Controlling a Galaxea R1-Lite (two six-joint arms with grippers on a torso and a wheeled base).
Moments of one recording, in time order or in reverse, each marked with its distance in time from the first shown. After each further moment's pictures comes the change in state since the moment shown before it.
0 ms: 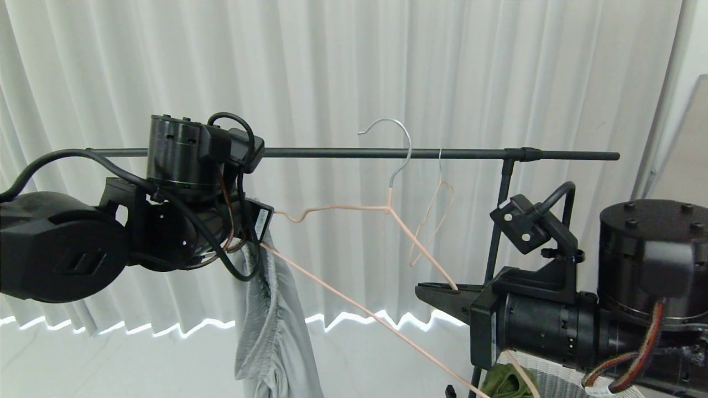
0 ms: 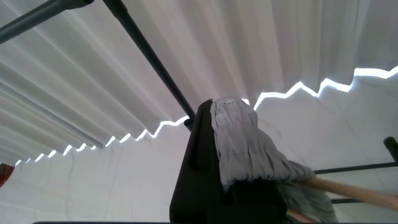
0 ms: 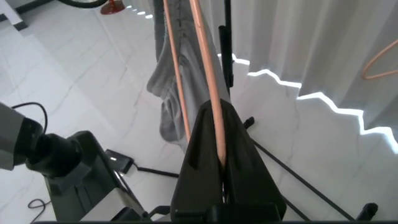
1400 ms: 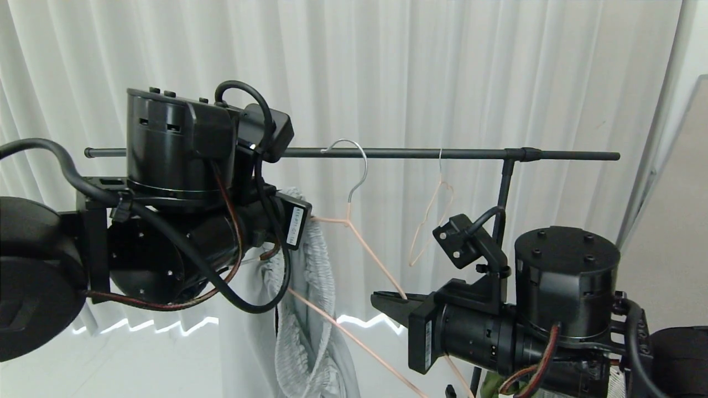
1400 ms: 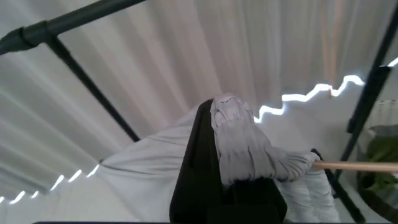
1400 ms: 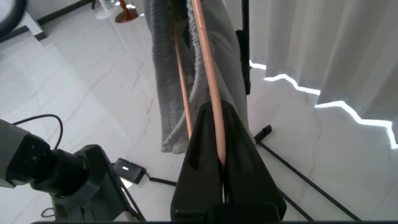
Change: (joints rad) left arm -0.246 -0.090 -0.007 0.001 -0.004 -0.106; right arm 0.062 0.193 -0.005 -0.232 -0.021 0.059
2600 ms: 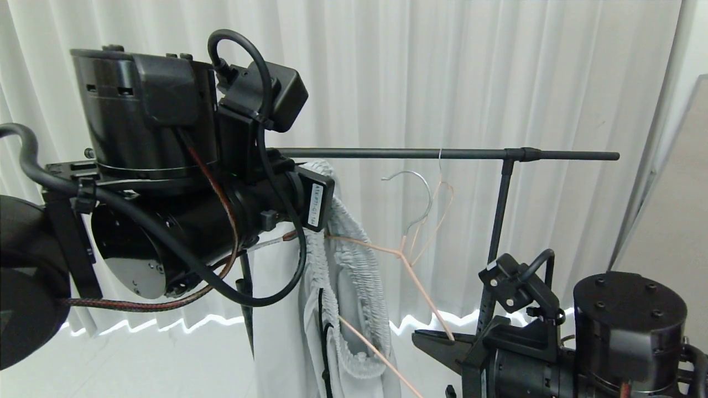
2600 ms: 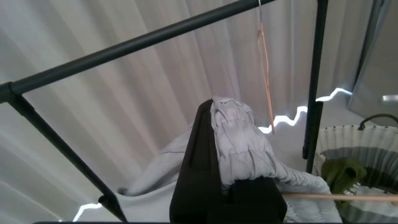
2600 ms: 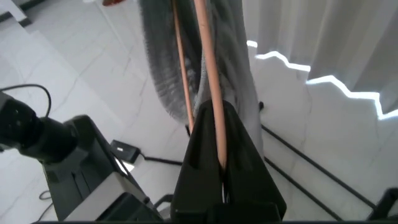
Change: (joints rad) left arm -0.047 -0.011 -0.021 -0.146 -0.113 0.043; right arm -0.020 -0.112 0.241 -0.035 0.001 0.005
